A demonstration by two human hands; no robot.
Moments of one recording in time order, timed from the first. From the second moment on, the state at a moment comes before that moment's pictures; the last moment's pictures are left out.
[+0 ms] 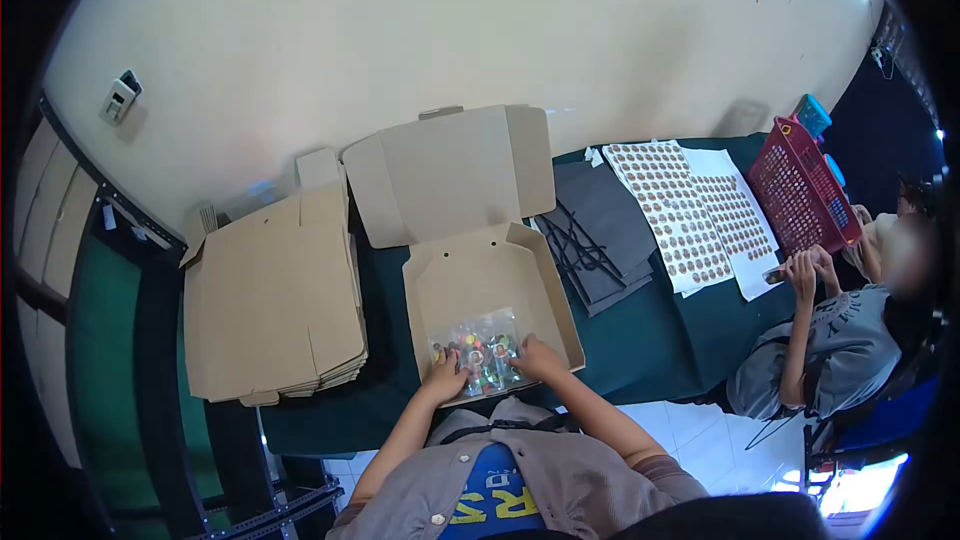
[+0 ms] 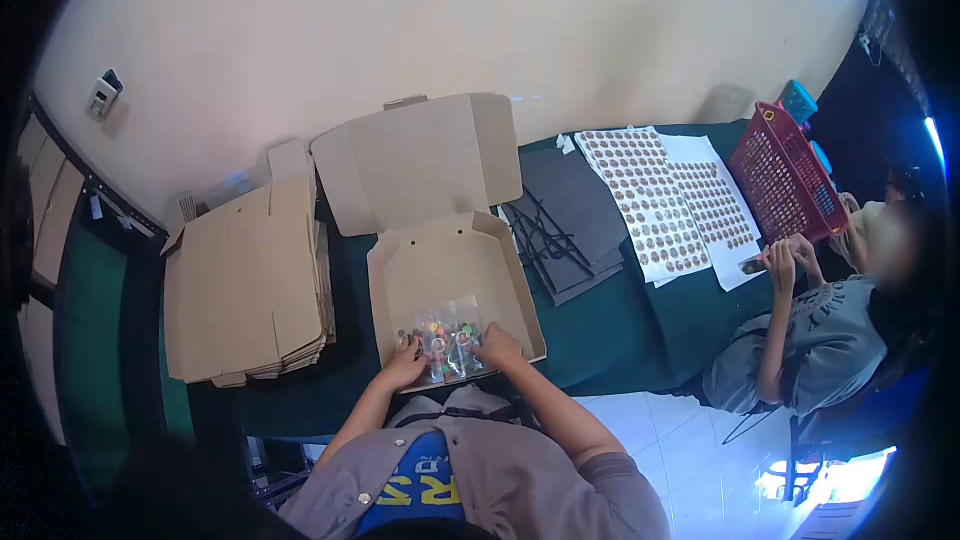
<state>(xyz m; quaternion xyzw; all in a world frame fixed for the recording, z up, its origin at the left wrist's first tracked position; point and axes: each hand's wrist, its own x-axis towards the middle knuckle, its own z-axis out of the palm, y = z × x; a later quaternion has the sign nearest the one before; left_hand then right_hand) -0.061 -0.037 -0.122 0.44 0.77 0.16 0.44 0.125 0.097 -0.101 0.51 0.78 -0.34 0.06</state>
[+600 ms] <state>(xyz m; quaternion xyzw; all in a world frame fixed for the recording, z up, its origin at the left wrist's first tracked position) -0.056 -0.036 -0.108 0.42 0.77 0.17 0.45 0.114 0.091 -0.128 0.45 0.75 -0.48 -0.03</state>
